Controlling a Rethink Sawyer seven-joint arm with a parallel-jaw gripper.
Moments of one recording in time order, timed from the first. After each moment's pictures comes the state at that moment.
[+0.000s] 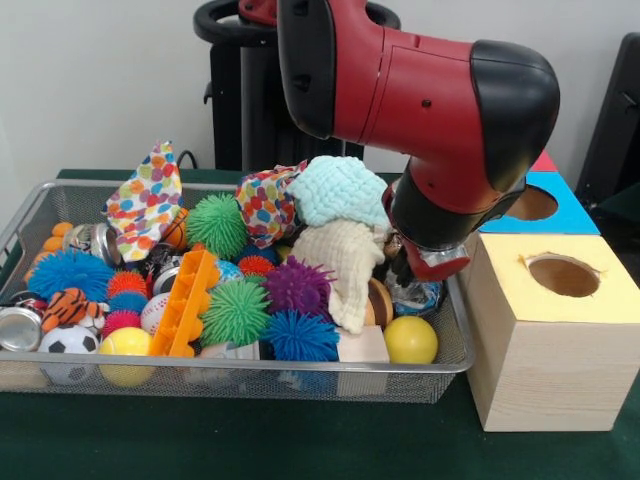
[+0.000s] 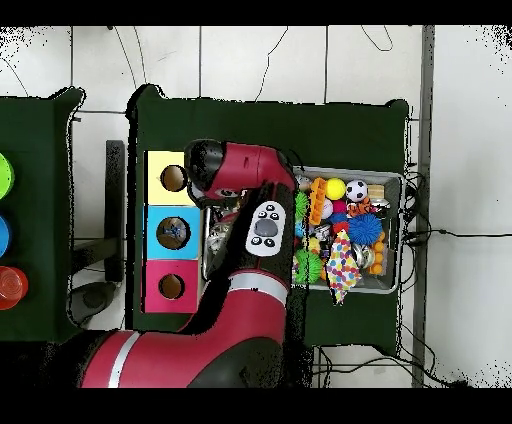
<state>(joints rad) 0.04 -0.20 -0.26 1.07 0.13 1.15 2.81</state>
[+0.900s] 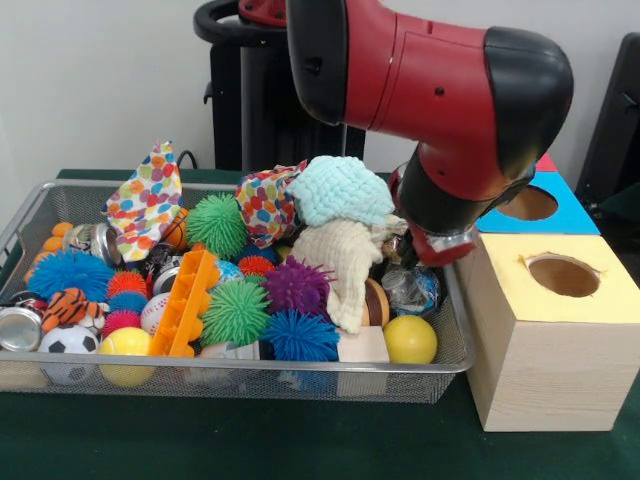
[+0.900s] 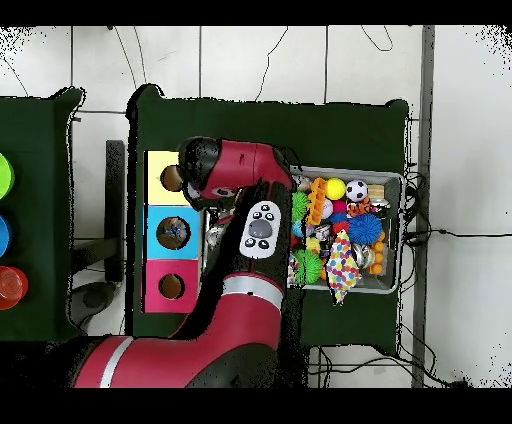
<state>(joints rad) 0.06 -0.22 -0.27 1.07 0.12 1.24 2.81</state>
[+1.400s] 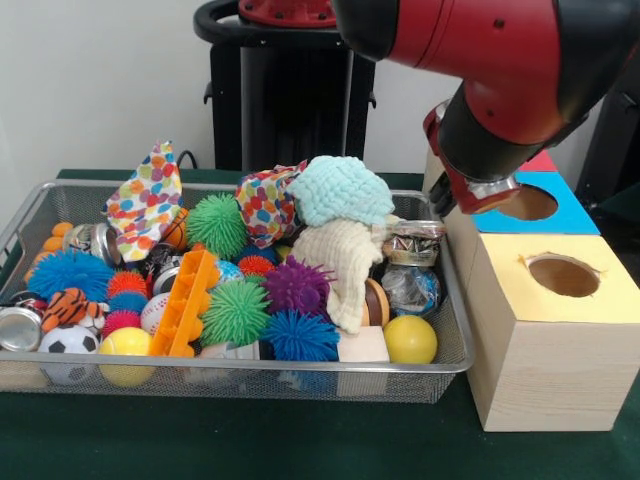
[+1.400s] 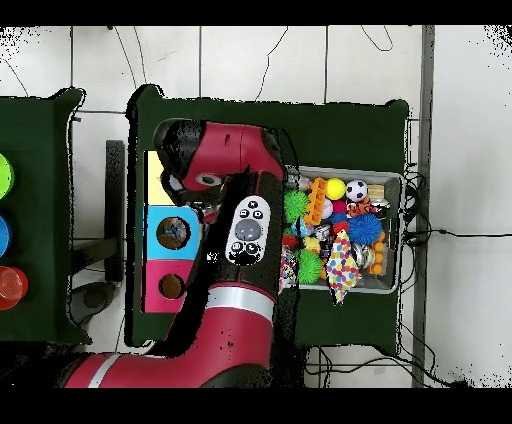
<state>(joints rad) 0.08 -0.28 -0.27 1.00 0.12 1.45 2.81</state>
